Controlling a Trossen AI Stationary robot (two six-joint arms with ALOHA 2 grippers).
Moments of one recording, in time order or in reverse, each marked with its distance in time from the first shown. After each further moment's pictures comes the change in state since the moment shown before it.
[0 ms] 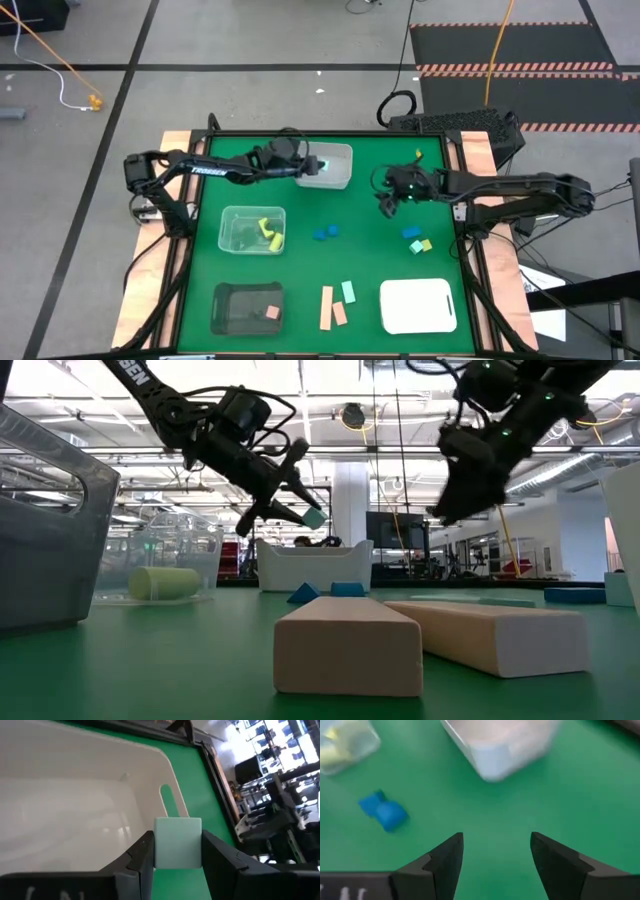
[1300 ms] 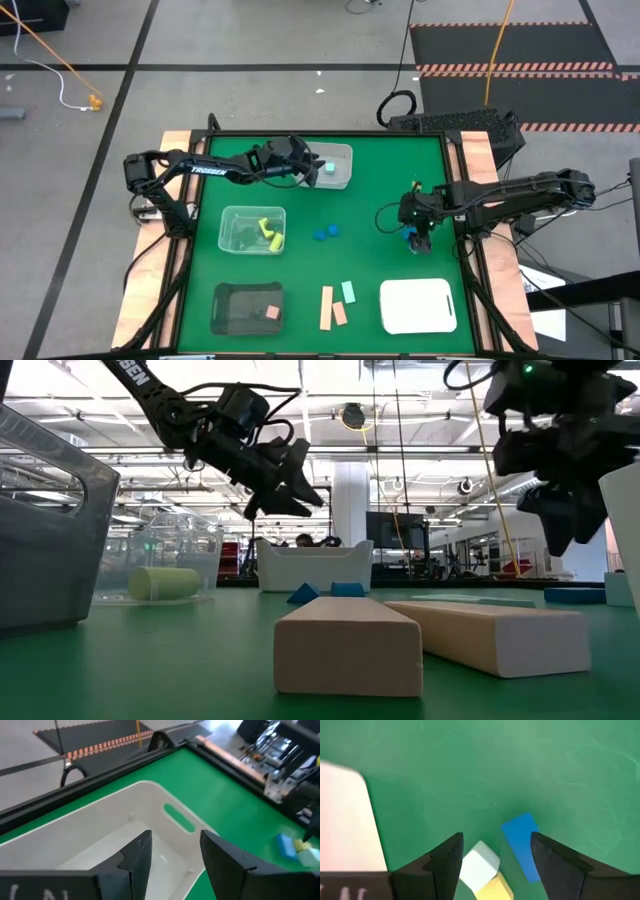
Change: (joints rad) left arm 0.003 0.000 0.000 0.063 -0.025 0.574; right arm 0.225 -0.033 0.000 -0.467 -0.323 -0.156
